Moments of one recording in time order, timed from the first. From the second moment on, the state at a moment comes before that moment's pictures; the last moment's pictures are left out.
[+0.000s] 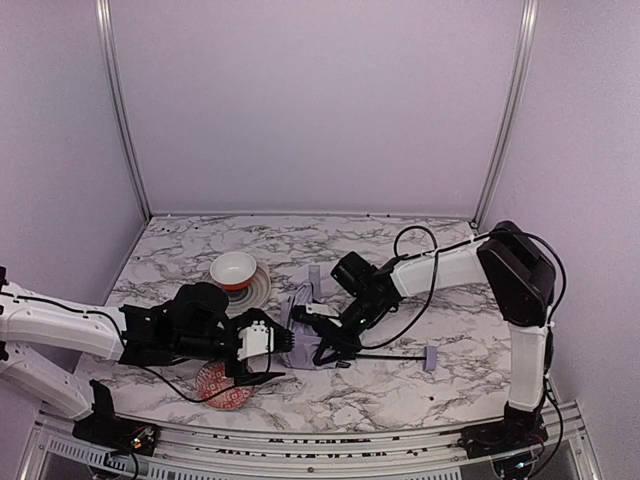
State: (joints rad) left arm -1.06 1.28 0.62 0.09 0.09 0.55; right arm 0.82 2.04 1.27 -0.48 -0.74 -0.54
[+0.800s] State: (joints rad) left arm -1.13 1.78 0.77 0.33 -0.21 0.87; right arm 0.76 2.11 1.34 -0.60 -0.89 -0.56
